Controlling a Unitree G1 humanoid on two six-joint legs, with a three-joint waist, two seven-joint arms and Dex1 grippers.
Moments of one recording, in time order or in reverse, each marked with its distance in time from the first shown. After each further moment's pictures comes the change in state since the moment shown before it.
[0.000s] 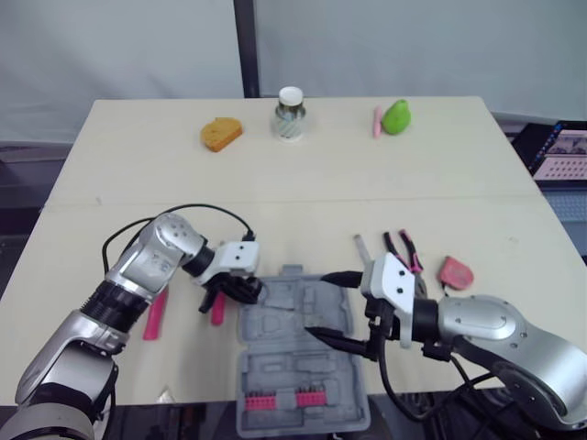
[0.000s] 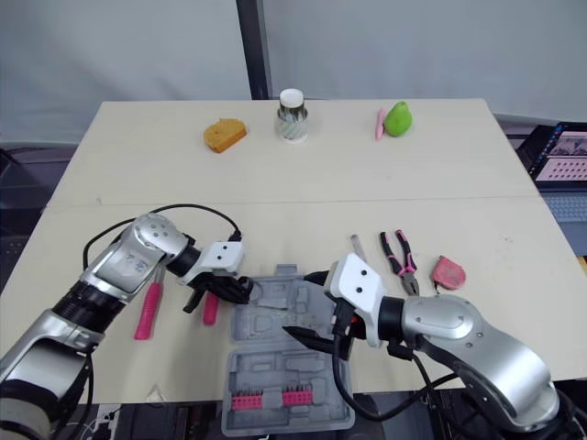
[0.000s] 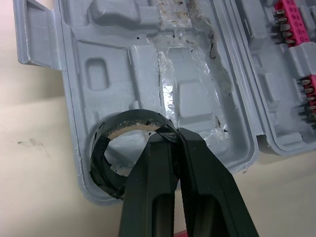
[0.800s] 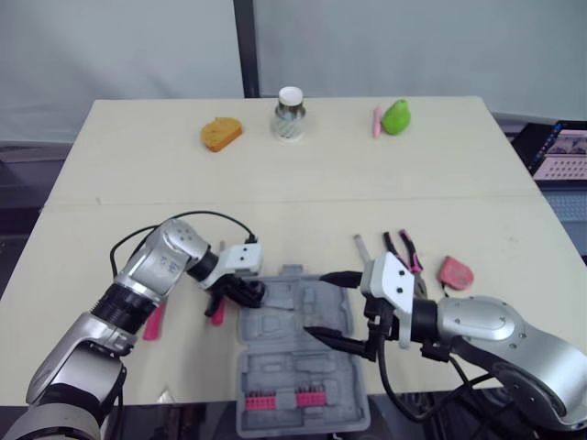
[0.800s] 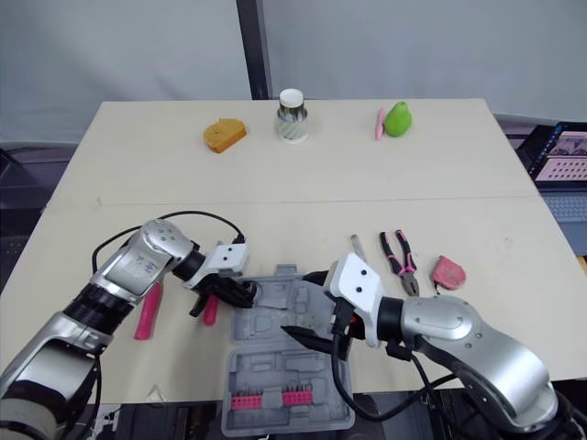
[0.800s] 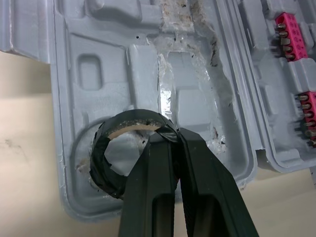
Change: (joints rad) left arm 0.009 -0.038 -0.002 0.034 0.008 0.063 0.001; right arm 0.003 0.010 0.000 -0.001 0.013 0.001 -0.019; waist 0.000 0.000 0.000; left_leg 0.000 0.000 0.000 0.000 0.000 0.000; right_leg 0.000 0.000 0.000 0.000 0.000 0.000
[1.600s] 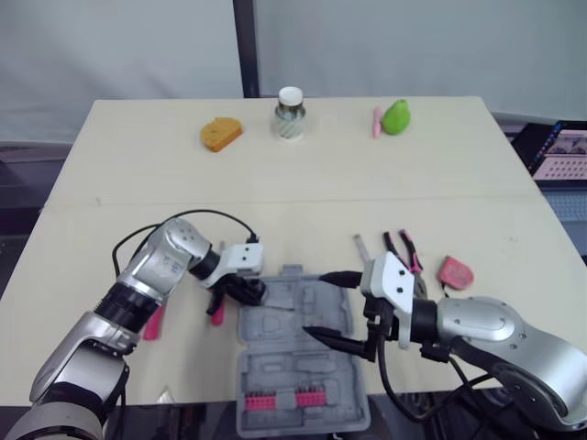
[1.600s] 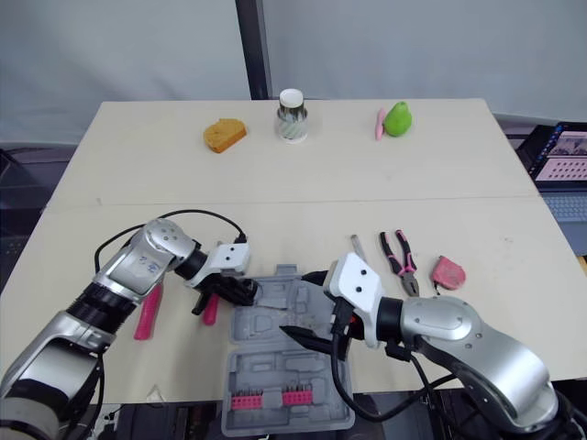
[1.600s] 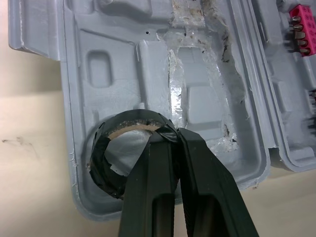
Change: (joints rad) left arm -0.007 -0.014 -0.001 0.010 0.034 -0.011 0.017; right arm -0.004 0.000 0.000 -0.002 0.019 -0.001 -0.010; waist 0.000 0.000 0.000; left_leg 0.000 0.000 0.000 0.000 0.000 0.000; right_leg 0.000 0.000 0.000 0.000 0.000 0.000
